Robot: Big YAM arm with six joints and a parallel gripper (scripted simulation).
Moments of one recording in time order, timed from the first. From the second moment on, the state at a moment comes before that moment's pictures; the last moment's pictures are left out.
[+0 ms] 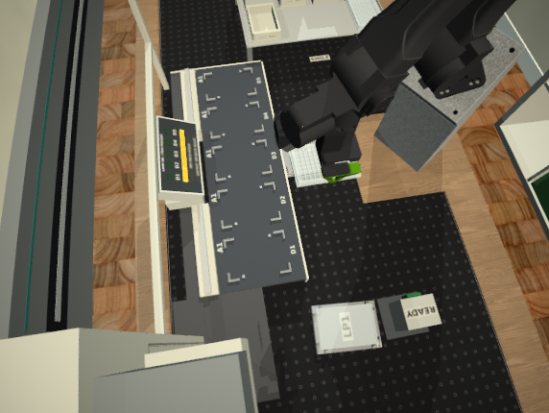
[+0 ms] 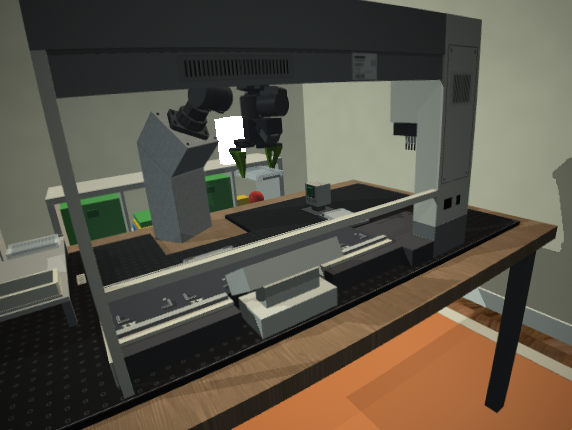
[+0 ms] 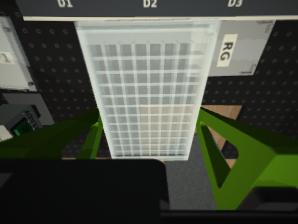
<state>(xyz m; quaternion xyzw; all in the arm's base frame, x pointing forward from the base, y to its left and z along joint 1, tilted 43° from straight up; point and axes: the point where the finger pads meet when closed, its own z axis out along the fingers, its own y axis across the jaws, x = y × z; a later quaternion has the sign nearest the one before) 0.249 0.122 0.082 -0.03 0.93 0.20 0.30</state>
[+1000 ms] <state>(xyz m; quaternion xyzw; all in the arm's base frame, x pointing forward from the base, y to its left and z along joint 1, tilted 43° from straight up) 0.288 0.117 0.108 -0.02 0.93 0.21 0.30</state>
